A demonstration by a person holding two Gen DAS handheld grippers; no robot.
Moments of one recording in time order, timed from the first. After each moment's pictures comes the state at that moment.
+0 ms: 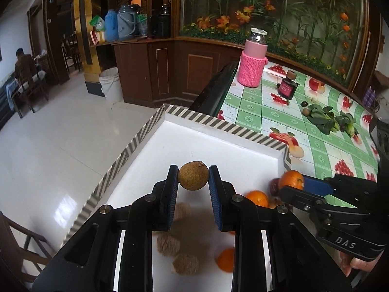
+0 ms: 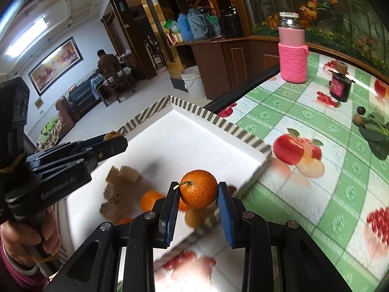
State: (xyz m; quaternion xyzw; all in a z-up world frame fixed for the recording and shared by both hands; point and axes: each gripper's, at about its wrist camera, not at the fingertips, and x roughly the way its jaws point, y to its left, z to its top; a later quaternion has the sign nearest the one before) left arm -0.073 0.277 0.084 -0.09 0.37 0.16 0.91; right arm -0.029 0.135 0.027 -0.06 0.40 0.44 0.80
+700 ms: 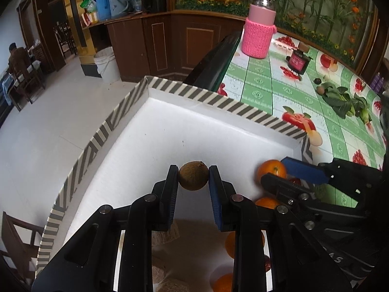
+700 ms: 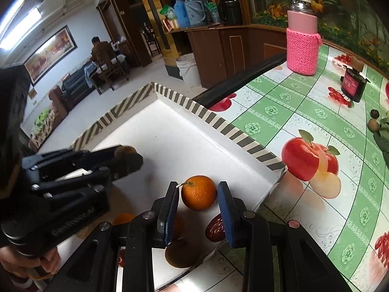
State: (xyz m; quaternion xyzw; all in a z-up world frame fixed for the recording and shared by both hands) left arm -0.025 0.283 0.044 -0.09 0.45 0.15 0.88; right arm 0.002 0.164 0.003 -0.09 0.42 0.43 0.80
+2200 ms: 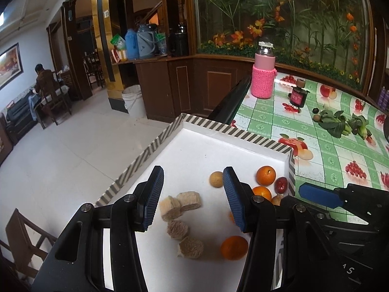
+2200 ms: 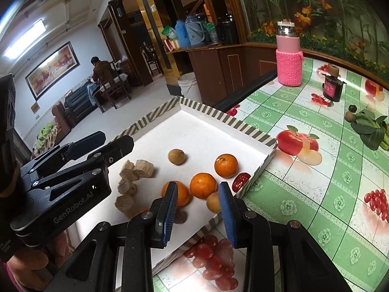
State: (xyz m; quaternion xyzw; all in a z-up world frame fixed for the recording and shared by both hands) left arm -0.109 0.246 0.092 -0.04 0.32 0.23 0.92; right arm -0.073 0.129 0.036 -0.05 0.37 0.42 0.82
